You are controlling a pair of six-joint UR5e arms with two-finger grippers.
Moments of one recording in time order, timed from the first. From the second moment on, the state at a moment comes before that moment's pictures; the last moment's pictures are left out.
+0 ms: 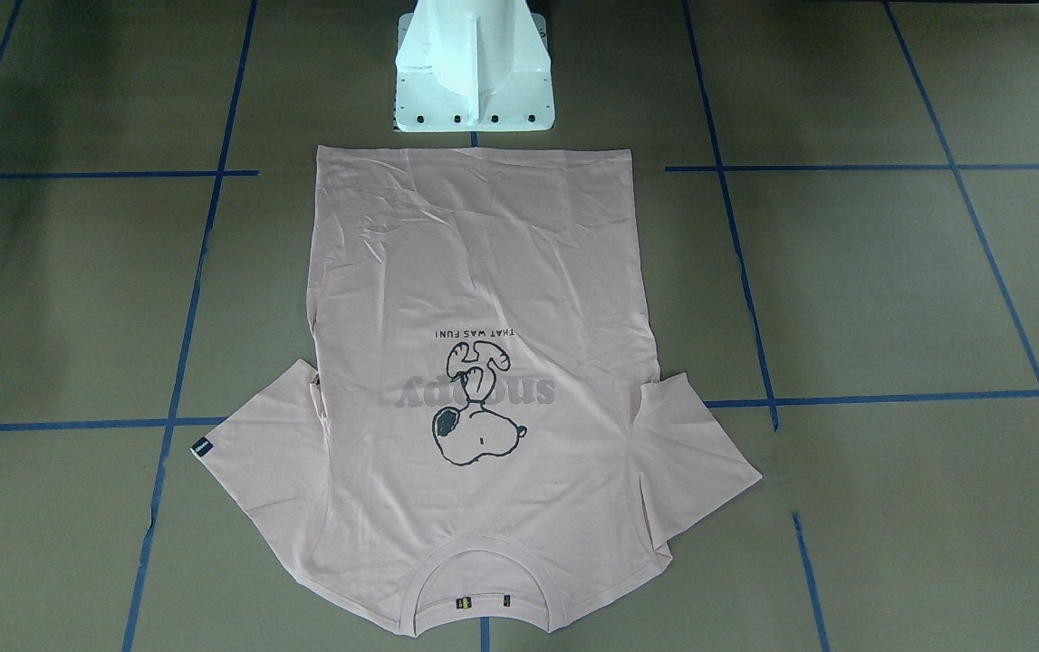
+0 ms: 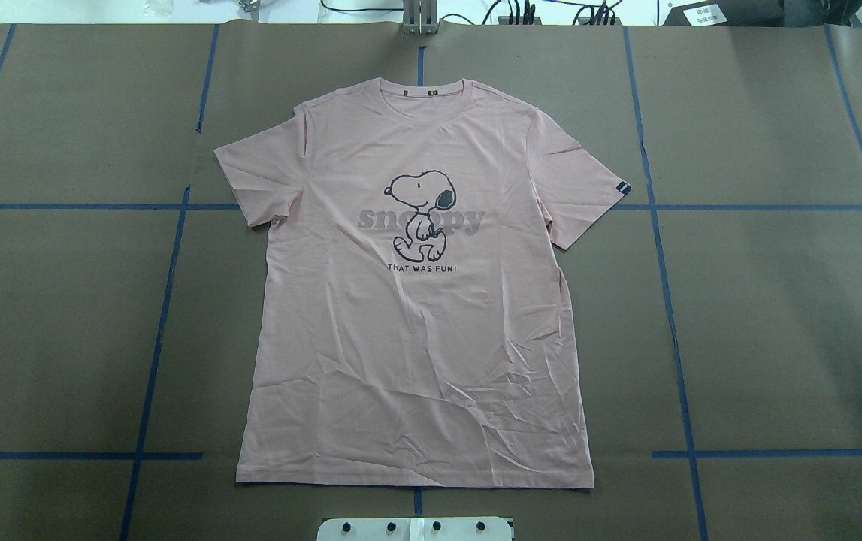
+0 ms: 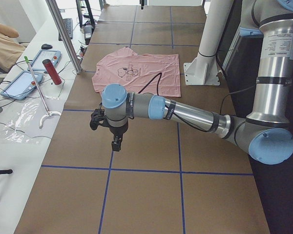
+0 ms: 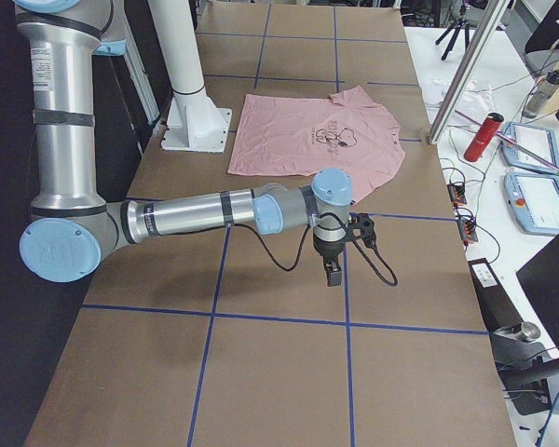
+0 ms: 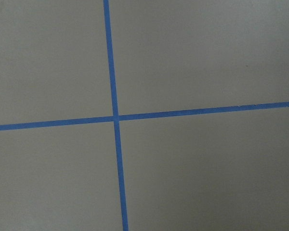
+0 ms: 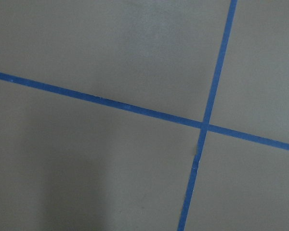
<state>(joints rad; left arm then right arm) -1.61 -1.61 -1.80 -1.38 -2.39 0.10 1.39 -1.59 1.76 -1.52 2.24 0.05</state>
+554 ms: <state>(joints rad) -1.62 -1.60 -1.79 -1.41 -2.39 0.17 1.41 -1.54 1.79 -1.68 2.26 -0.07</state>
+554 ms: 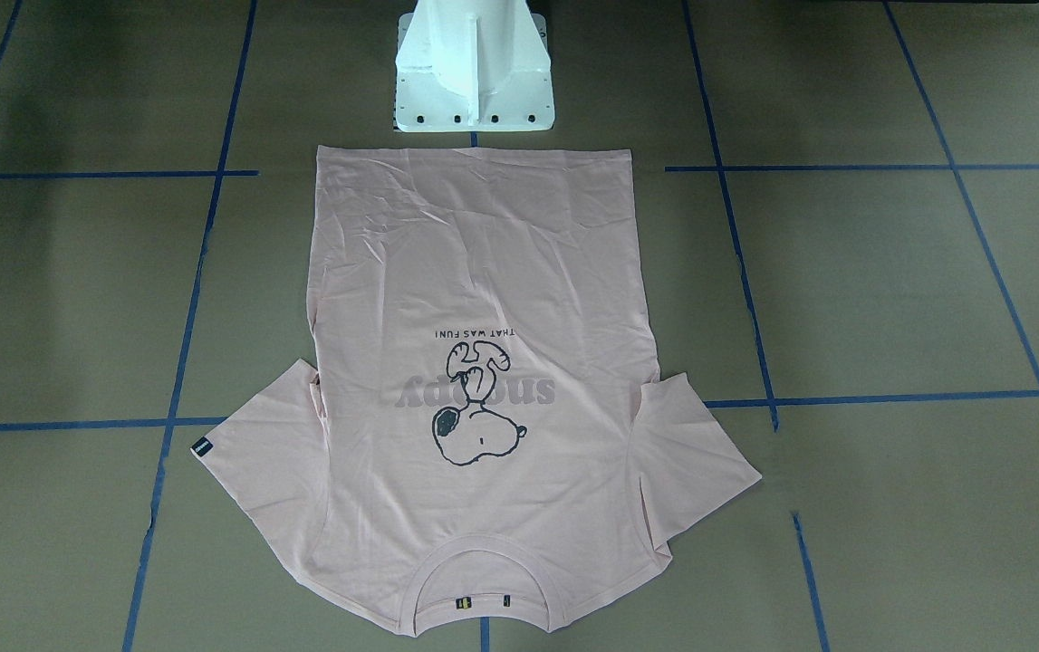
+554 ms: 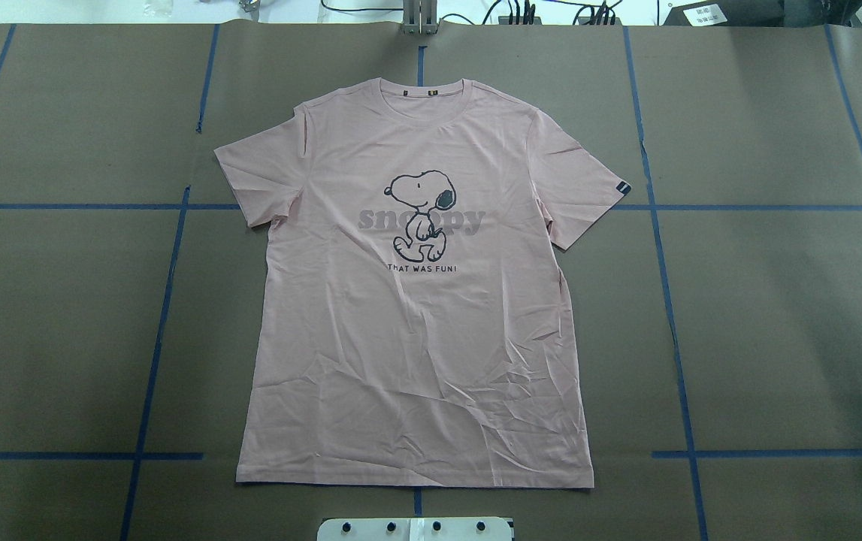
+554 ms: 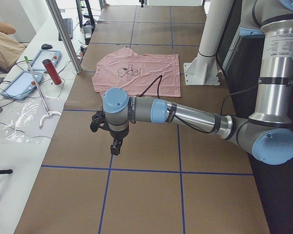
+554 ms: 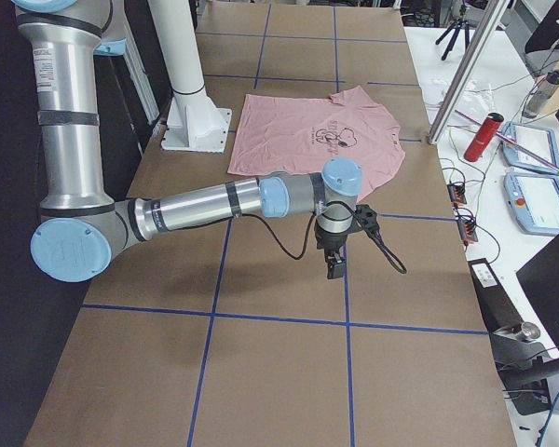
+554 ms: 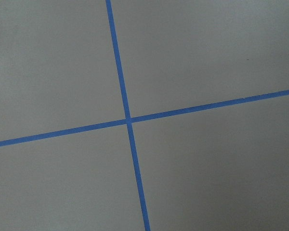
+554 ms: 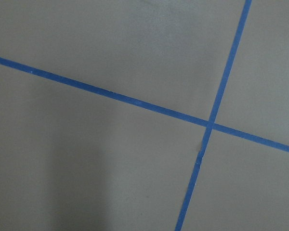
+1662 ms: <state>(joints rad) -1.62 -1.55 -1.79 -1.70 -2.46 0.14 1.10 -1.15 1.49 -1.29 2.30 0.84</state>
